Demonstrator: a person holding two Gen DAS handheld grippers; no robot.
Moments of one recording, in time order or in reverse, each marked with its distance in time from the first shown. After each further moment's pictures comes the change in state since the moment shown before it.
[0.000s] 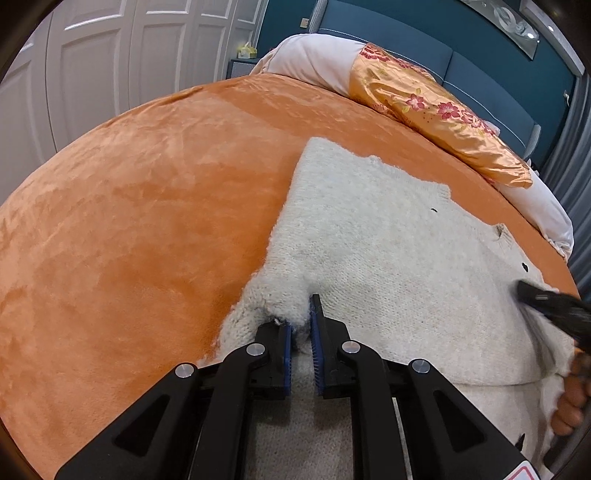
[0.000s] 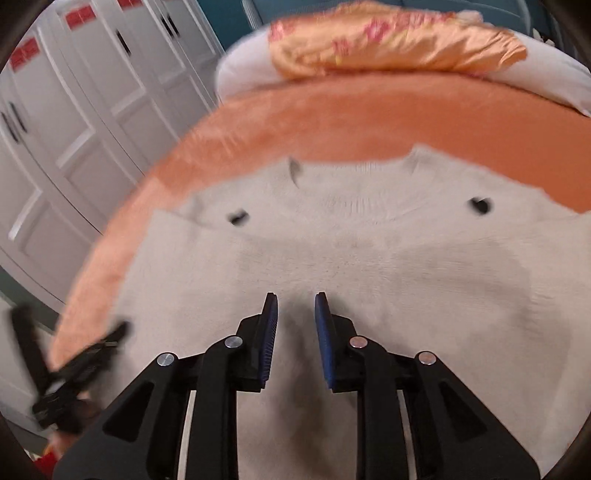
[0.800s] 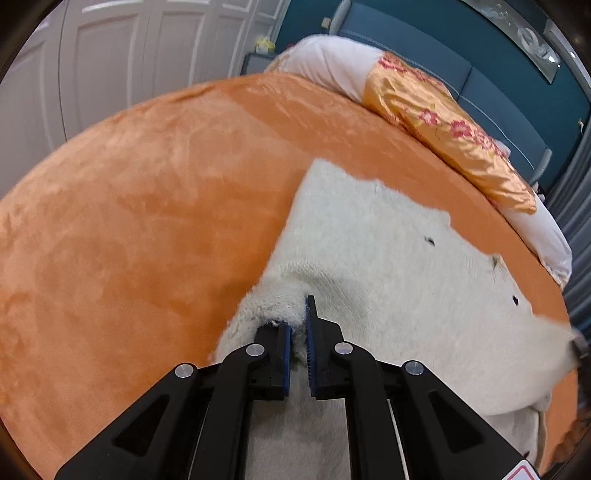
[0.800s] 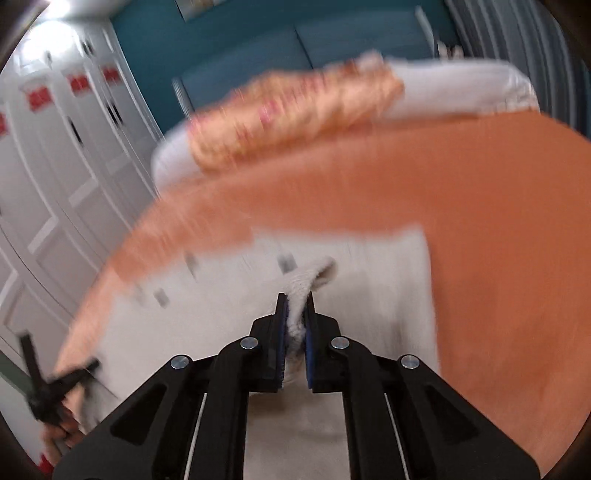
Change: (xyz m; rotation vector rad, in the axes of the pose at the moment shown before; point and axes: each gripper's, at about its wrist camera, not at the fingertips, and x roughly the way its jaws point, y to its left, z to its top) left arm -0.007 -0.003 0.025 -0.090 -0.001 0.016; right arm -0.149 -0.096 -0.026 0.206 -0.364 -0.125
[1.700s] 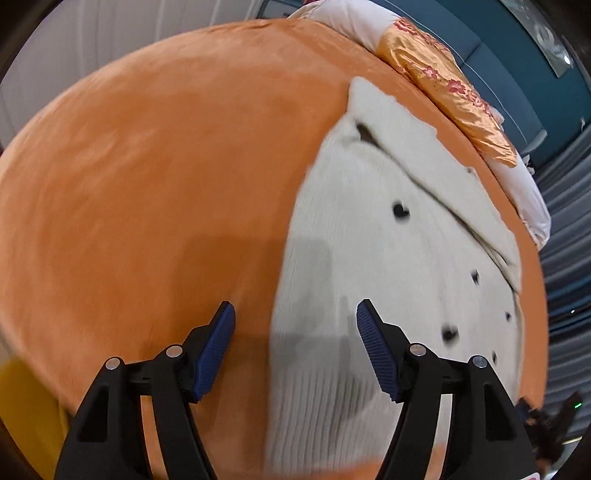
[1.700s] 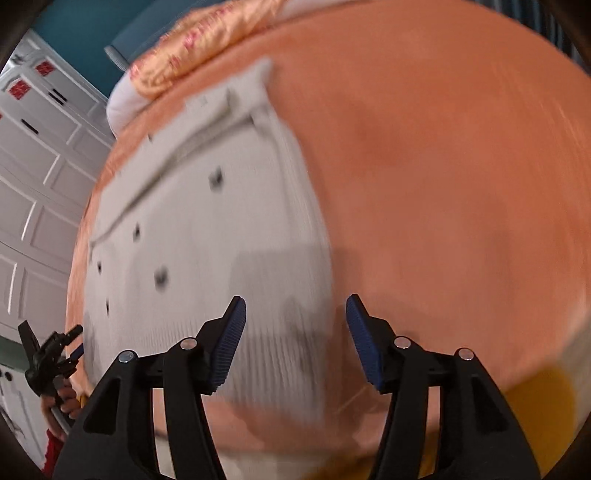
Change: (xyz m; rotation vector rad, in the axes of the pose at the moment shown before) left arm -0.149 0.087 -0.129 -0.074 0.289 -0.084; right arm -0.196 -0.080 -0.176 0.255 0.440 -0.144
